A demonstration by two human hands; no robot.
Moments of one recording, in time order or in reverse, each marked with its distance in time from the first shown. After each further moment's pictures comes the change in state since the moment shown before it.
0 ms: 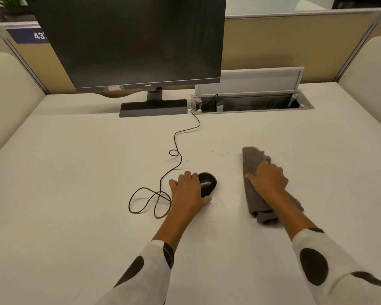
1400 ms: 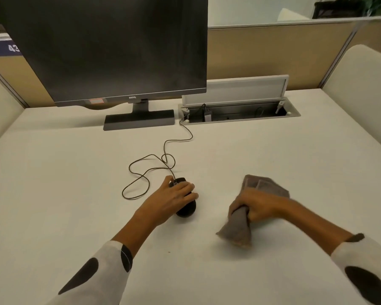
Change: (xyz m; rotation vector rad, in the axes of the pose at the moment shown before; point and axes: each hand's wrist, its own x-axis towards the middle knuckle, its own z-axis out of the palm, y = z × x) left_hand 0.026 -0.038 -0.032 0.514 0.129 0.844; right_hand 0.003 0.020 -0.031 -0.120 -0.664 -0.935
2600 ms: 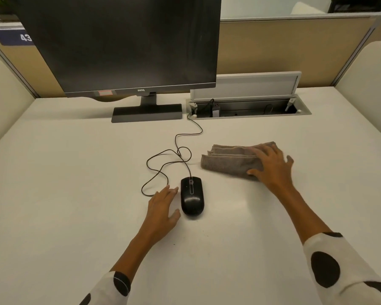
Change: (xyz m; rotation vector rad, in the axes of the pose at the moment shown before) left_hand -0.042 0.035 0.043 -0.886 0.152 -0.778; right_hand 0.035 0.067 -0.002 -0.238 0.910 0.535
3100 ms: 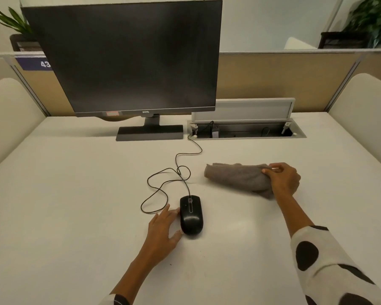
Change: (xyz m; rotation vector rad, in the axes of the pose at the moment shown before) left_hand -0.004 0.004 0.008 -0.028 0.062 0.043; right_hand 0.034 0.012 -0.013 0.581 0.255 0.673
